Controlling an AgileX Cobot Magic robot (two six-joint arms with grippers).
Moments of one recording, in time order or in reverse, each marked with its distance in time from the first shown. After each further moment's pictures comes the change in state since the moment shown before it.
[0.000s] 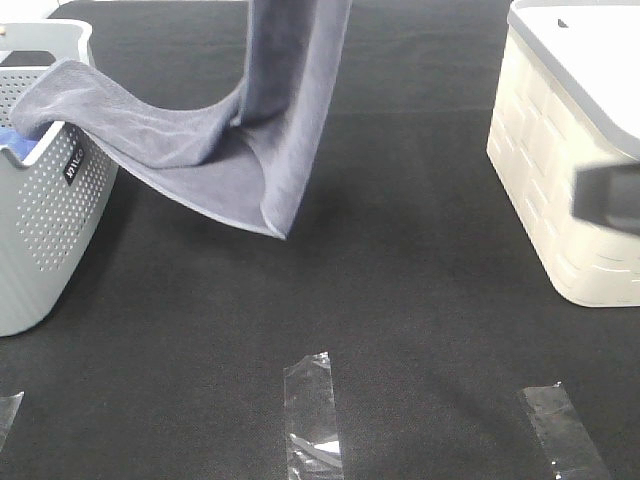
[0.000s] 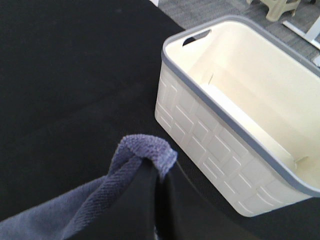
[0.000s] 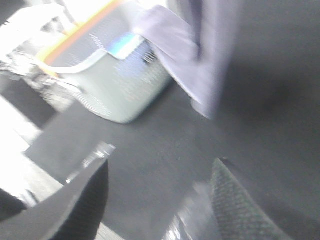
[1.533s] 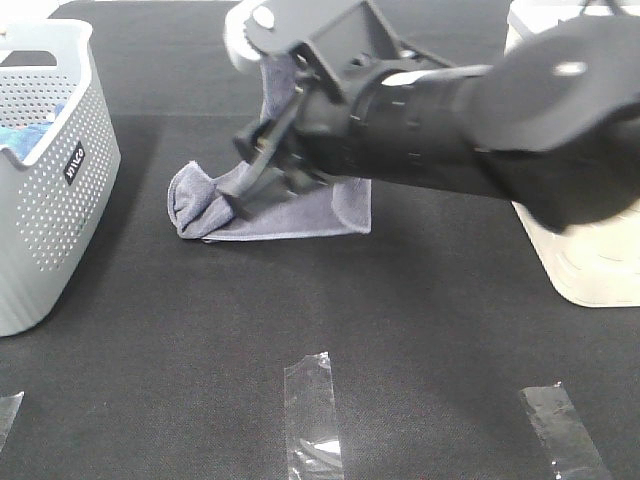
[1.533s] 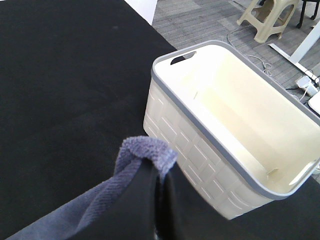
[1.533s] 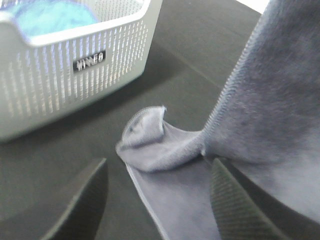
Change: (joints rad) left arm 0.000 -0.113 0.000 -0.004 0.055 -0.069; right arm 0.884 0.967 -0.385 -0.105 -1.216 -0.250
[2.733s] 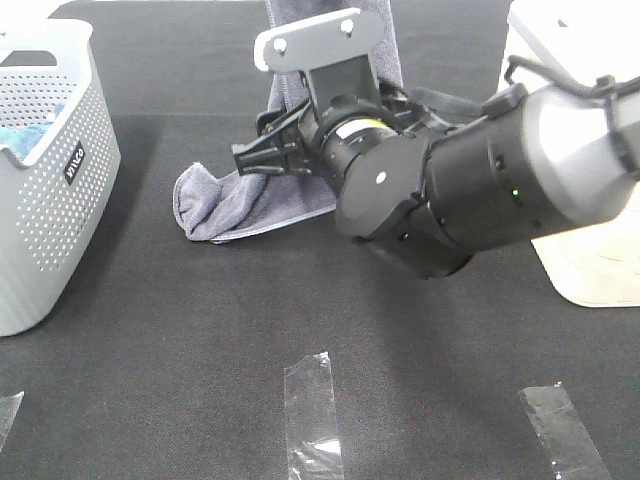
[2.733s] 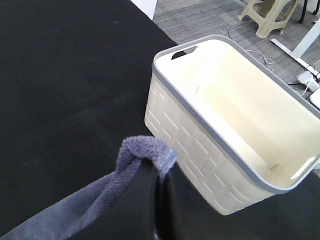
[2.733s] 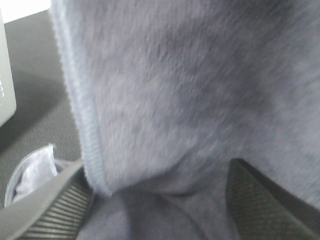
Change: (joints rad) left arm 0.000 -0.001 0.000 0.005 0.022 -0.003; right arm -0.001 0.290 -0.070 0.003 -0.506 0.293
